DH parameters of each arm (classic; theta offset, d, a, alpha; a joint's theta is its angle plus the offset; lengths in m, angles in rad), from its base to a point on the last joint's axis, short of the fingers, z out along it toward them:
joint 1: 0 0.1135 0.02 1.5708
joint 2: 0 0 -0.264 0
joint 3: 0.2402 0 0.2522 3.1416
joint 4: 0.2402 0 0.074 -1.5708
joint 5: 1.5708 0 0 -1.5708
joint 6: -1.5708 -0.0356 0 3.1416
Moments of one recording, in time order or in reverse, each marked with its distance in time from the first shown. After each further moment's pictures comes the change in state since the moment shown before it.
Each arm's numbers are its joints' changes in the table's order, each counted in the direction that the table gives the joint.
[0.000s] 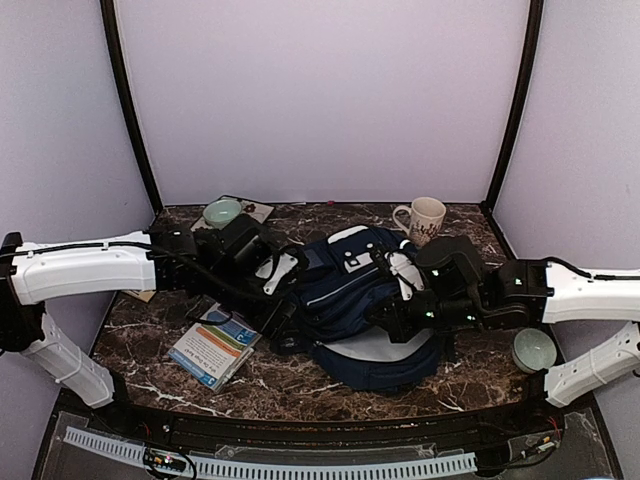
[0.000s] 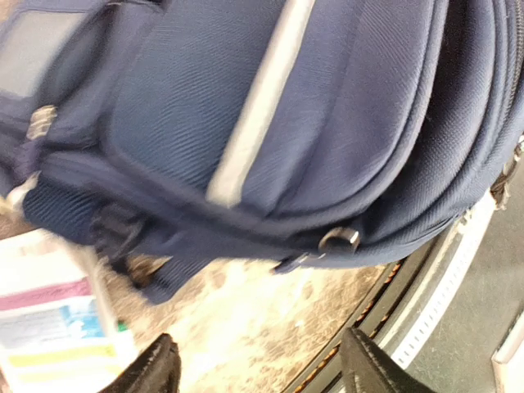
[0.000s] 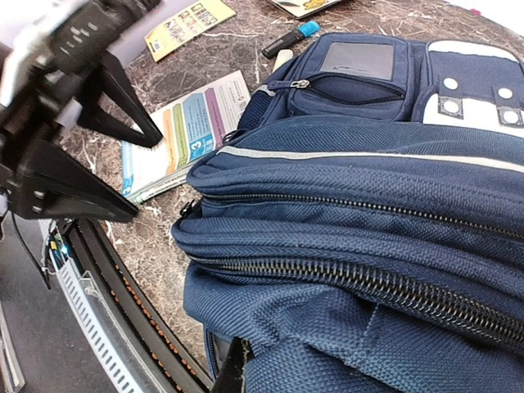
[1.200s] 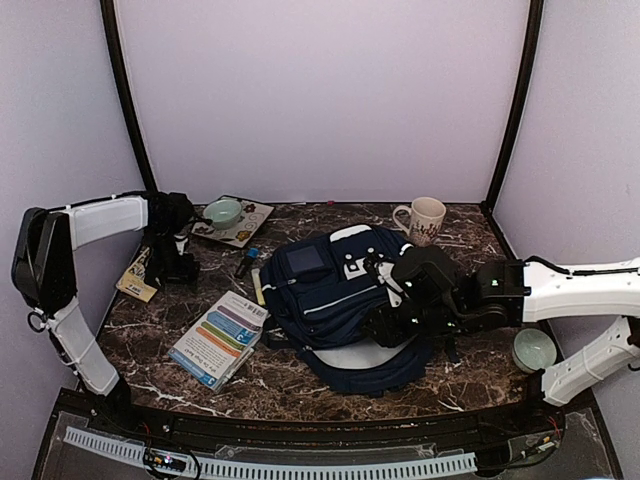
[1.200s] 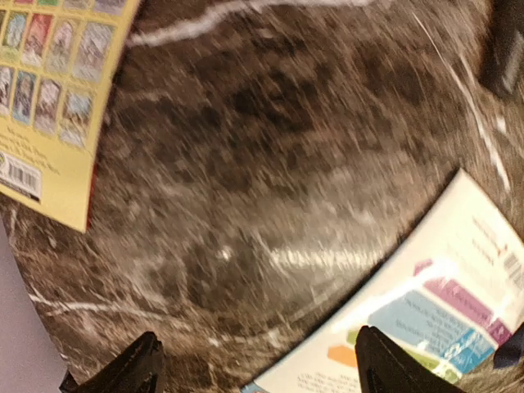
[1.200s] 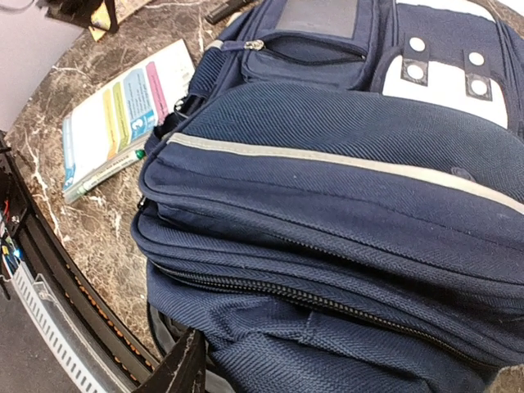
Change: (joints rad) left arm 0.793 -0.217 0.053 0.346 -0.201 -0.045; right arm 0.009 -0.113 0.040 0.075 0.107 -0.047
